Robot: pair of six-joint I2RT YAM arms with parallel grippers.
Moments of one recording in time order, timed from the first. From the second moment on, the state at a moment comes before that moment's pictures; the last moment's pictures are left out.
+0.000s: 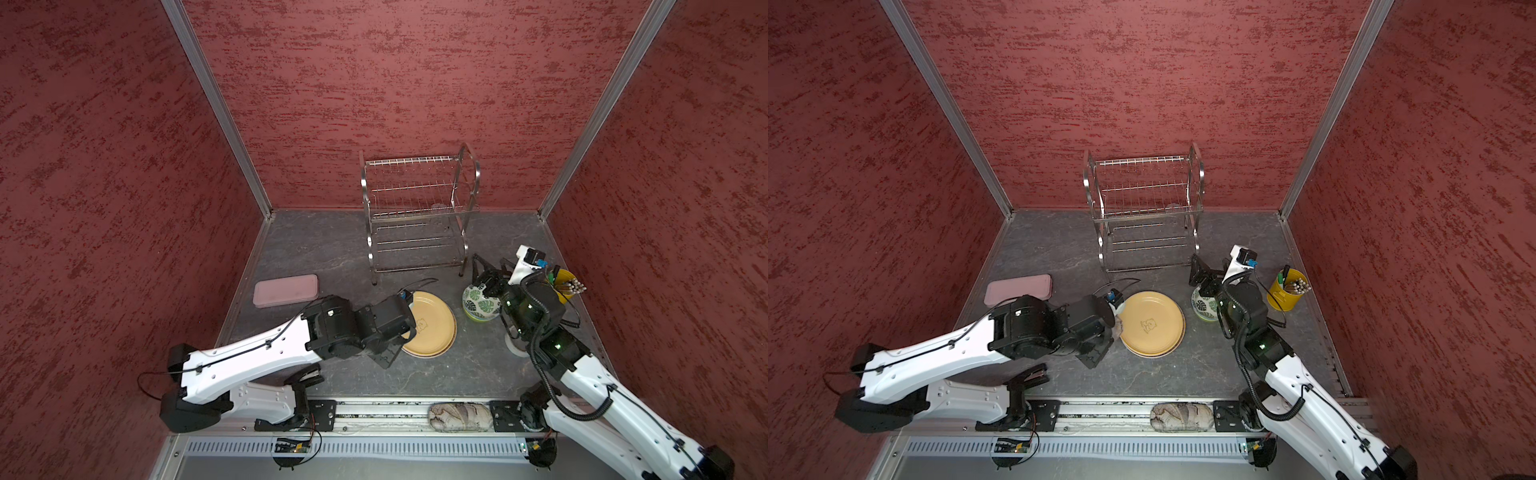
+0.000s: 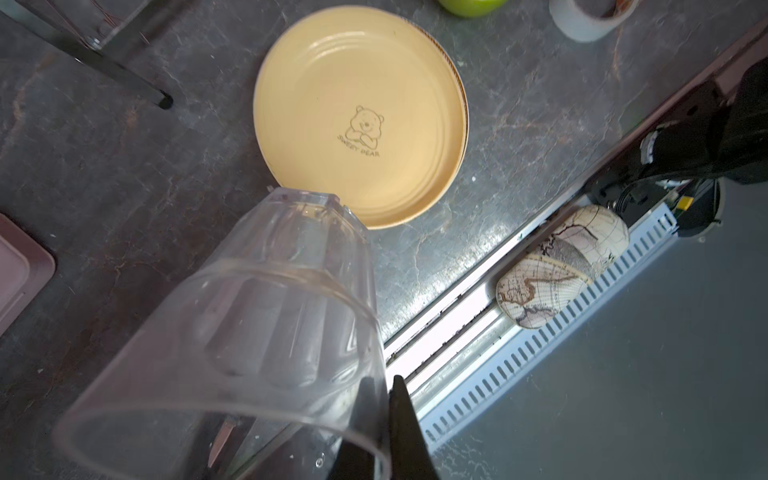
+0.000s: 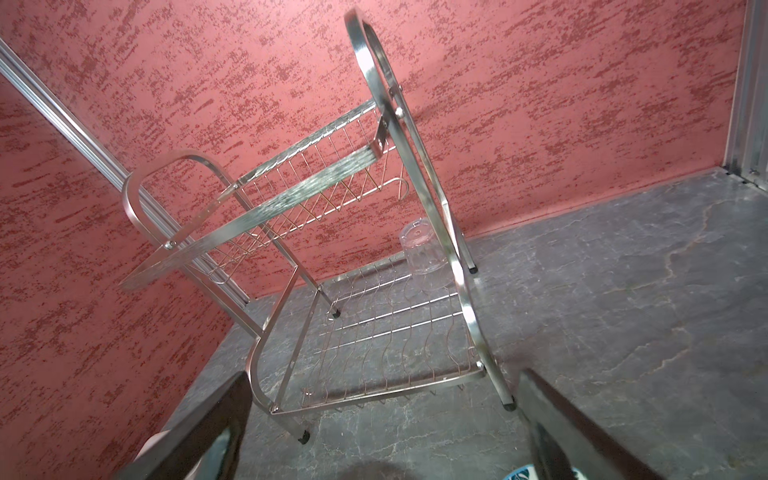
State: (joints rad) left arm -1.26 1.26 1.37 -1.30 -0.16 -0.55; right arm 0.53 0.73 0.58 0.11 0.29 0.50
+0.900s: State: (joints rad) left arm -1.29 1.60 1.33 -1.32 0.11 -0.50; right arm 0.53 0.71 0.58 0.06 0.32 0.47
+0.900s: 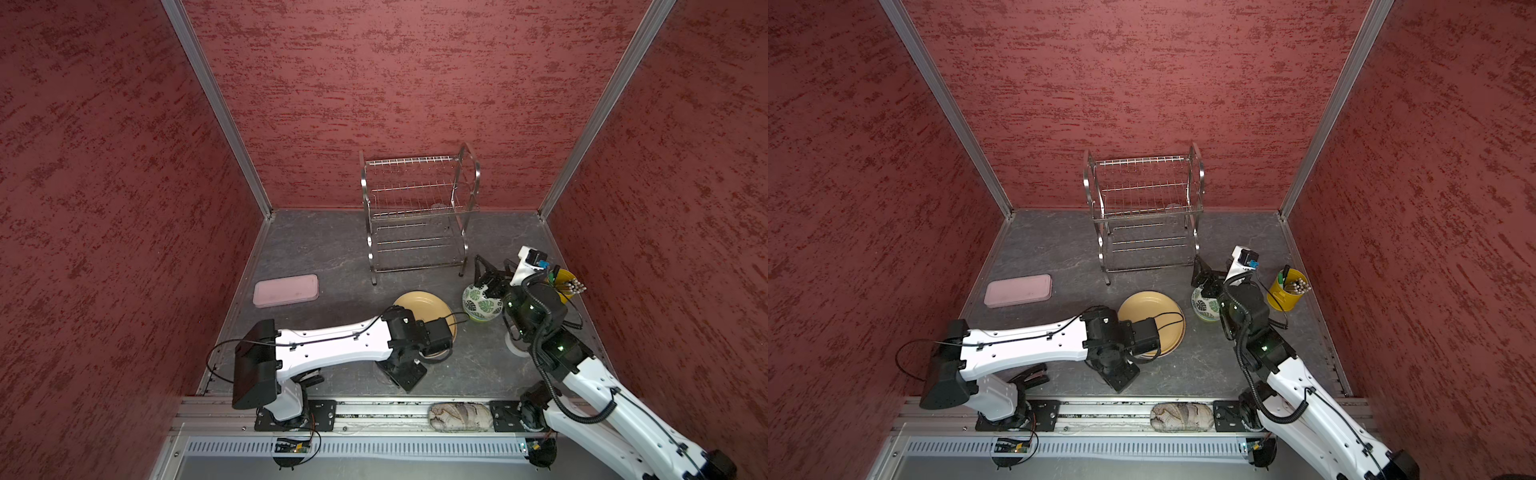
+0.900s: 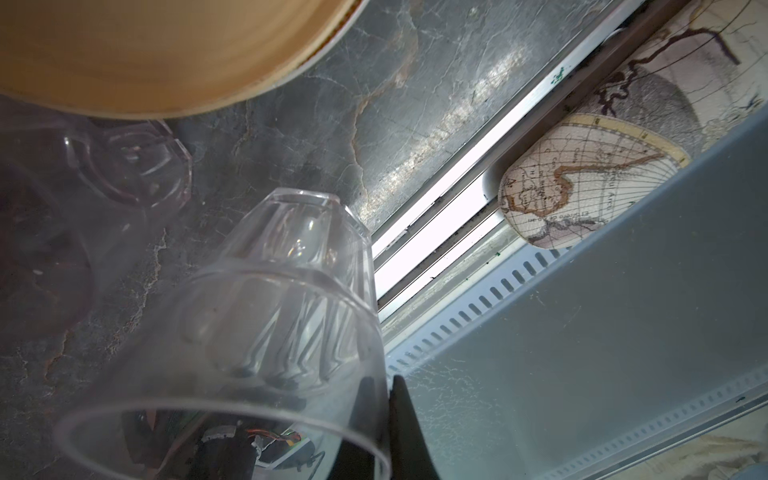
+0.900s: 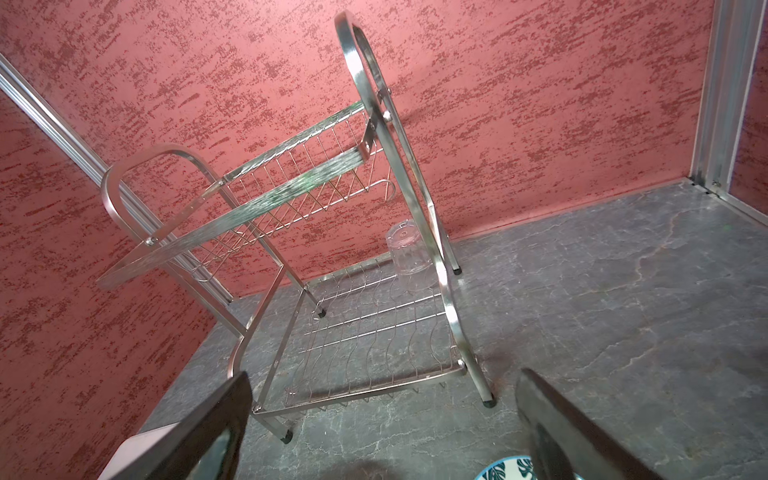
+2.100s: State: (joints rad) left arm -1.20 1.75 1.33 -1.26 0.08 -0.36; right arm 0.53 0.68 0.57 0.05 0.39 0.45
